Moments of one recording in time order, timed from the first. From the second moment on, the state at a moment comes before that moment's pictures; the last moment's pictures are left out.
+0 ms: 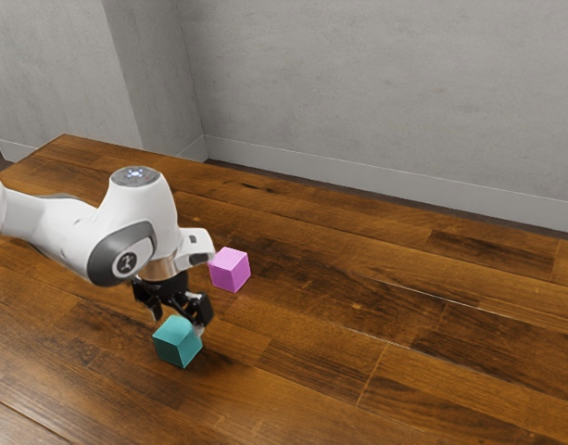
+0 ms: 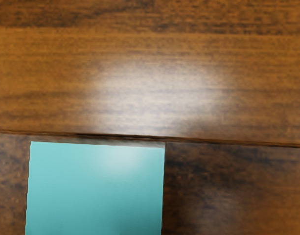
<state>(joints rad) 0.33 -0.07 -0.42 -2.47 0.05 2.44 -0.17</state>
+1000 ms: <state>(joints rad) 0.43 0.02 -0.42 -2.45 0.05 2.48 -0.03</state>
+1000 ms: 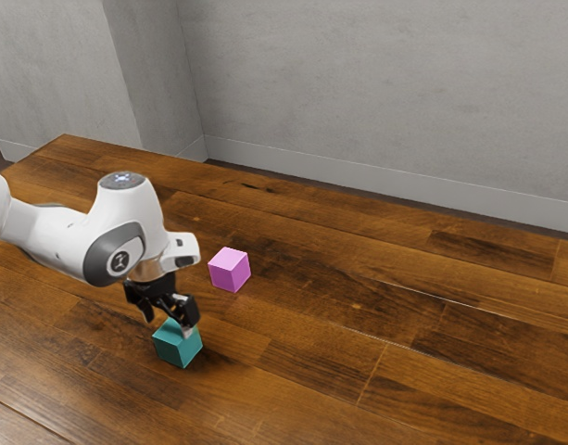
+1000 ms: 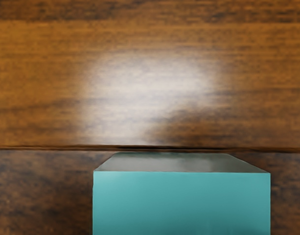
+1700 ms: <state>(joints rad) 0.43 0.10 -0.42 -2.43 0.04 2.51 0.00</state>
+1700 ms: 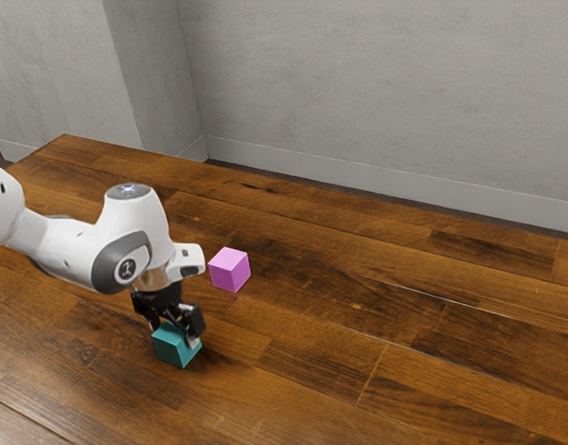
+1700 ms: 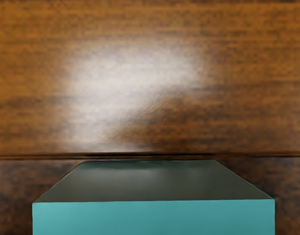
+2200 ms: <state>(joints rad) 0.43 0.12 -0.42 -2.43 0.03 2.52 0.00</state>
